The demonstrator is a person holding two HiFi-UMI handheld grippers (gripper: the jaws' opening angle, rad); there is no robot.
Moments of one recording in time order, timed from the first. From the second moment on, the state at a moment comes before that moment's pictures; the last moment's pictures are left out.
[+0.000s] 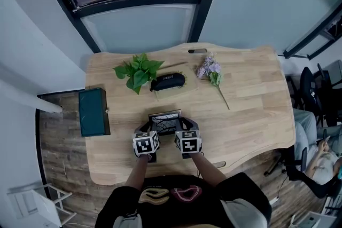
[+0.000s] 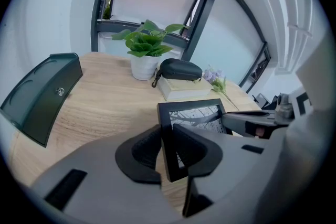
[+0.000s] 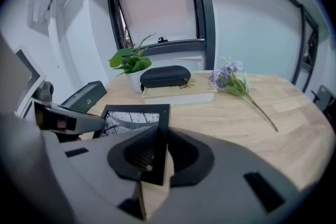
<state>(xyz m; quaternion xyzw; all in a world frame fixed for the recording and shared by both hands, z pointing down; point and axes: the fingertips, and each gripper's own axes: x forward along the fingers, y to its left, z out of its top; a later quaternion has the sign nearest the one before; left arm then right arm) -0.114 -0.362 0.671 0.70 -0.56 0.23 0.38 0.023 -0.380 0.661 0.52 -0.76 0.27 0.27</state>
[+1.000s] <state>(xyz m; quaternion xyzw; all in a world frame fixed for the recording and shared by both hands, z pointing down) -0.117 -0.367 0.698 0.68 -0.55 0.26 0.40 0.019 -0.386 0.687 0.51 -0.76 0.28 0.30</state>
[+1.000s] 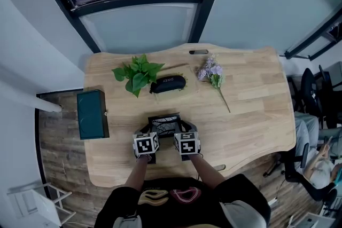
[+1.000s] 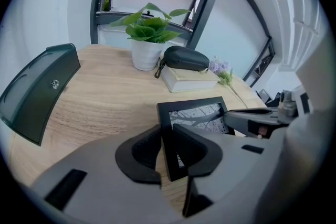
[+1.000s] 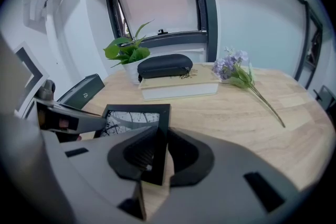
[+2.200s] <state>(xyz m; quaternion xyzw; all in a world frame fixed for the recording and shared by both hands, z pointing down) -0.119 -0.369 0.716 0.67 -0.55 0.27 0.42 0.018 -0.385 0.711 0.50 -0.74 0.33 0.32</state>
